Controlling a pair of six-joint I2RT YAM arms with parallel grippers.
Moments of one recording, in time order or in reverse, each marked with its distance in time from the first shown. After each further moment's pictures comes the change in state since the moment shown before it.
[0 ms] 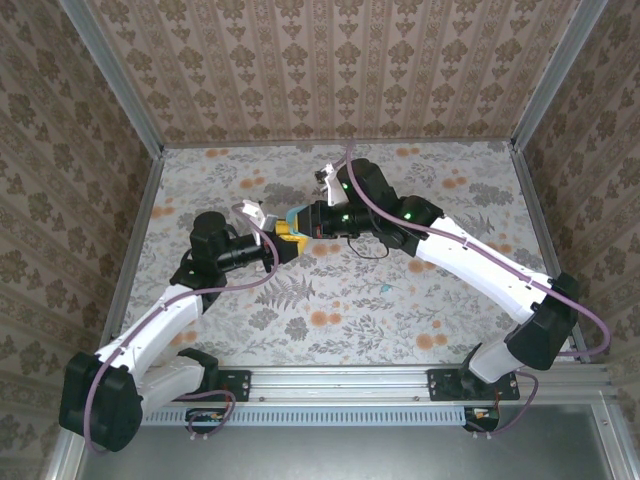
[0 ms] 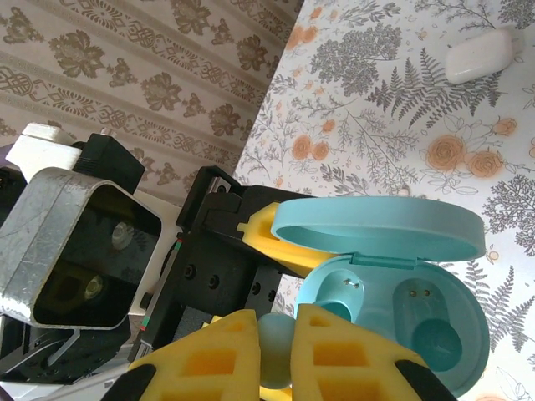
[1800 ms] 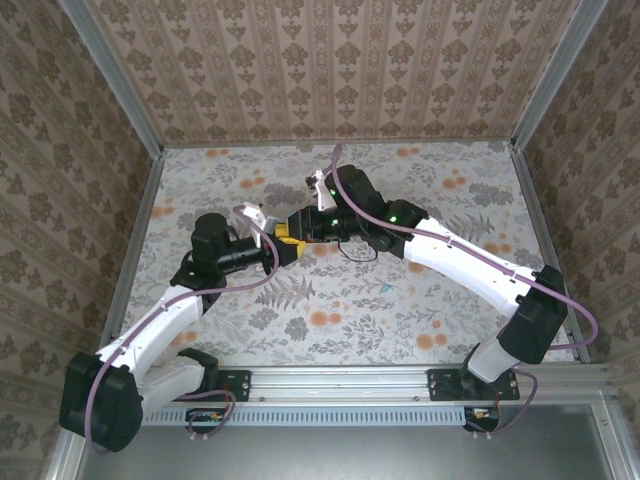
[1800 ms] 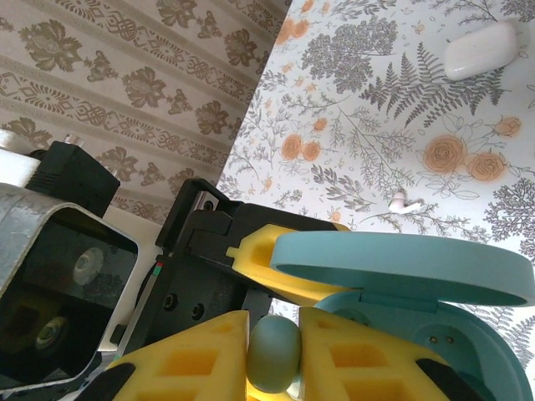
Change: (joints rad) left arm 0.006 -0.002 -0.015 -0.024 0.000 -0.001; right arm 0.032 0.055 -0.021 0.056 0.030 -0.003
